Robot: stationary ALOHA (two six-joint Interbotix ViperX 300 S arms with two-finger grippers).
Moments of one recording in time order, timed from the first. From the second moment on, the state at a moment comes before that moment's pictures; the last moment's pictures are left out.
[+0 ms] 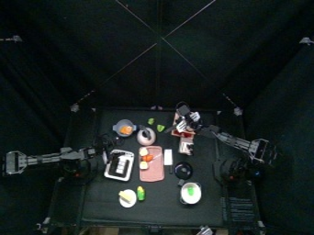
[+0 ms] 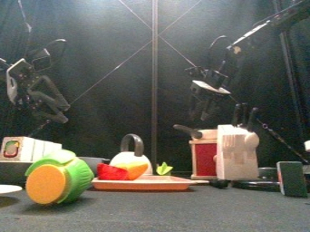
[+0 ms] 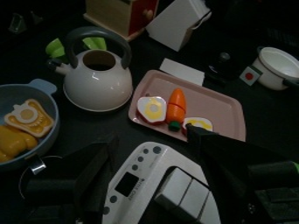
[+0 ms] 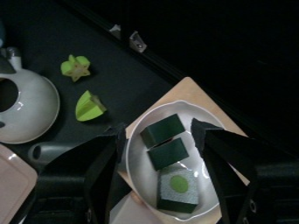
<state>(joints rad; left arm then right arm) 0.34 -0.81 1.36 0.09 -0.19 -0.26 -0.51 -0.19 0.51 2.43 -0.63 -2.32</state>
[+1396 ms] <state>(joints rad) 0.34 -0.81 1.36 0.09 -0.21 -0.27 0.36 -0.09 0.61 2.87 -0.90 -2.07</state>
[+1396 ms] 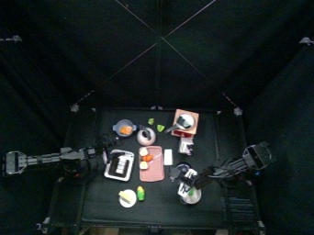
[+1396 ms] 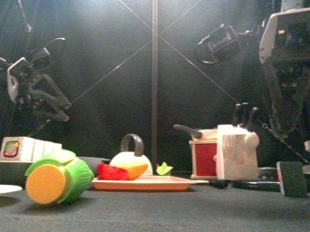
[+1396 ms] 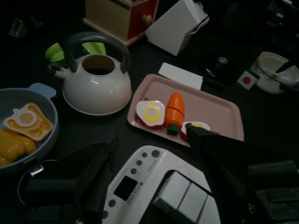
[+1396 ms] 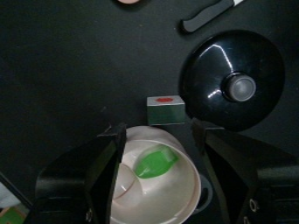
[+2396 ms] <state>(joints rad) 0.35 -0.81 1.36 0.09 -0.21 -0.27 0.33 0.03 0.61 2.83 -0.90 -2.08</state>
